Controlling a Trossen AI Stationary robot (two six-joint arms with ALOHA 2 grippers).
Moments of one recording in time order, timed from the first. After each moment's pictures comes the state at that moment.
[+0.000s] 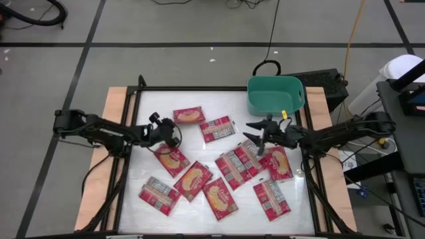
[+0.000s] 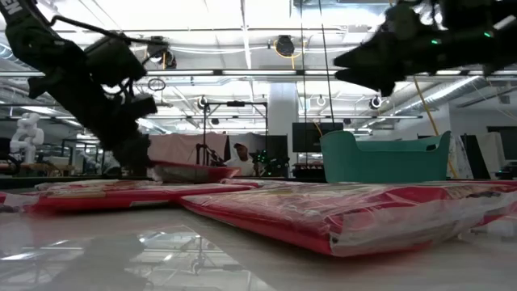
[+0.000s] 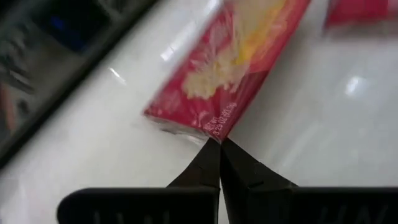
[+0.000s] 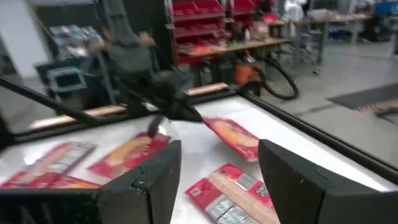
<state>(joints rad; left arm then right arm) 0.08 1.28 0.32 0.13 -0.70 -0.18 0.05 1.05 0.27 0.71 0.37 0.15</state>
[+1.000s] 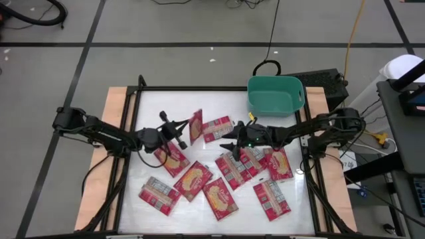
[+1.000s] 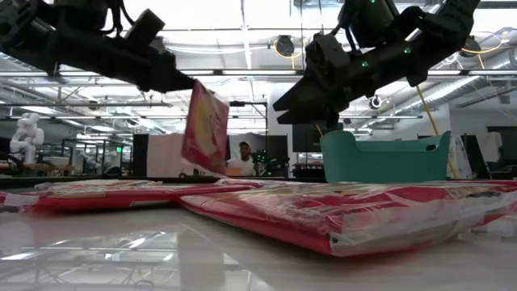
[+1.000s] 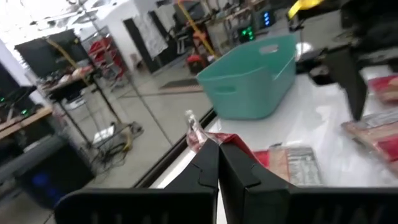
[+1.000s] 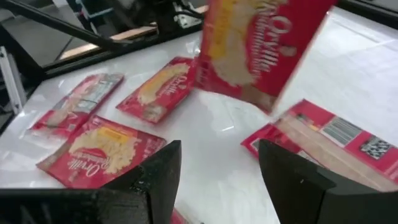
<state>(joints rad) -0.10 1.28 0.33 0.90 -0.71 0.31 -0.03 1.54 0.60 0.56 0.05 0.30</state>
